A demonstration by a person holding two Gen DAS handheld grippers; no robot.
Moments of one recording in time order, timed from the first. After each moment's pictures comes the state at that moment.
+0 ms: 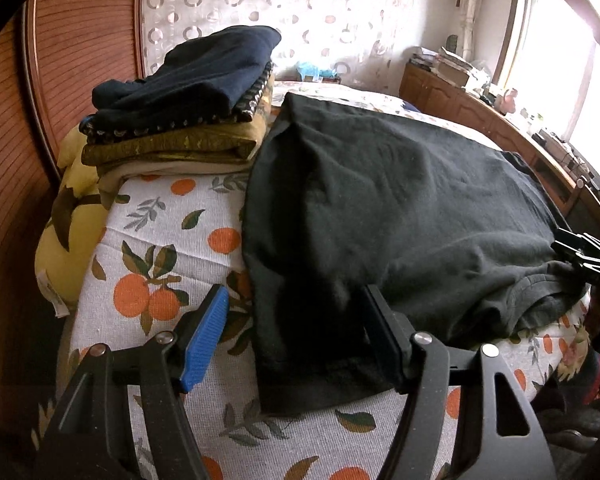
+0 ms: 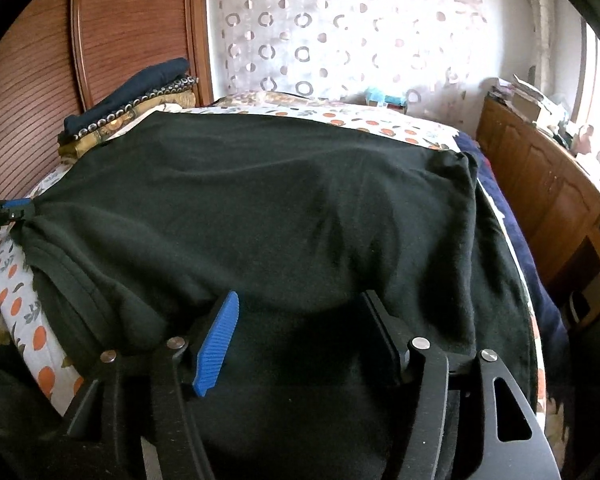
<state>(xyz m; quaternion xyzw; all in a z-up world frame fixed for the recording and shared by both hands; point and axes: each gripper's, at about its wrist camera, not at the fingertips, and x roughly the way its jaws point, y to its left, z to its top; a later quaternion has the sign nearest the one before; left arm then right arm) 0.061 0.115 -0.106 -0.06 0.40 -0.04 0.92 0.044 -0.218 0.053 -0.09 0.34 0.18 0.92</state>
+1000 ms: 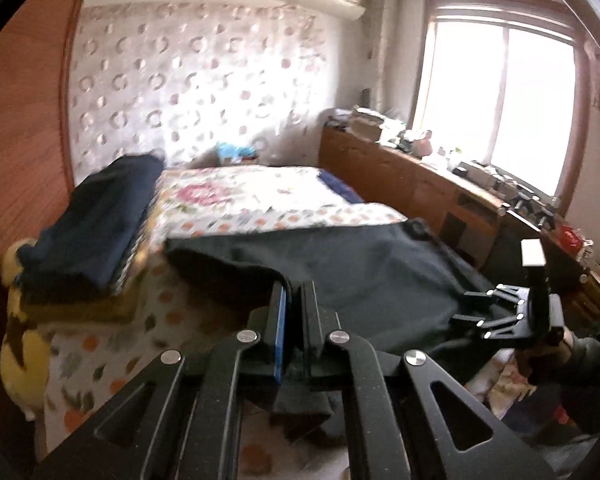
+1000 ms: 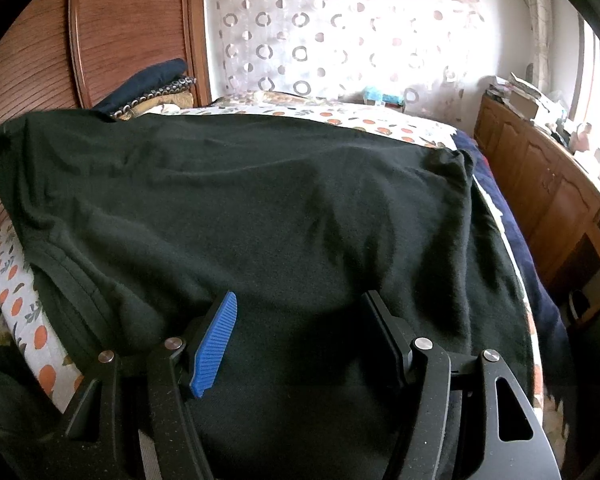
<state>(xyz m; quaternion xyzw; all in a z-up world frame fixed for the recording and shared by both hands) 0.073 0.036 -0.001 -0.04 0.25 -0.17 0.95 0.039 -0.227 0.062 -0.09 0.35 0.18 0.92</state>
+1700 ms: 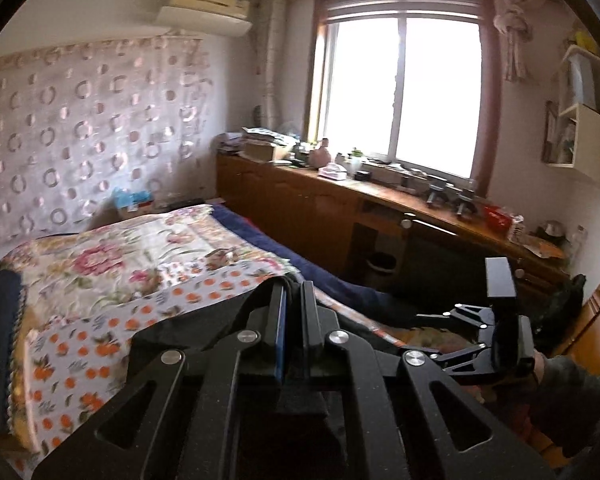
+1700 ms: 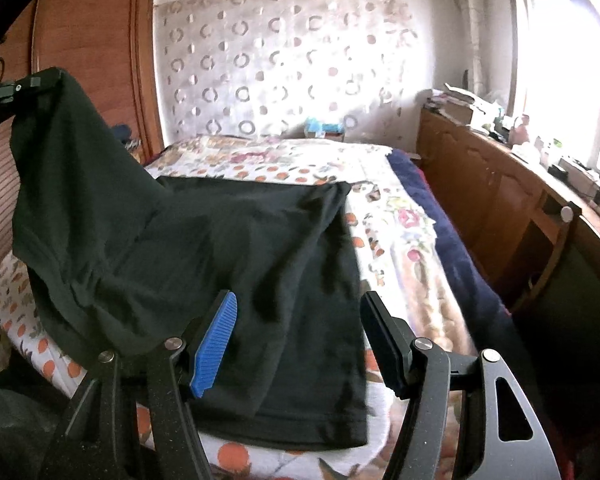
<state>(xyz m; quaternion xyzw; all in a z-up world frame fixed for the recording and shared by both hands) 0.106 -0.112 0.077 0.02 0.20 -0.34 0.92 -0.014 -0.304 0.108 -0.05 0.28 0.10 0.95</state>
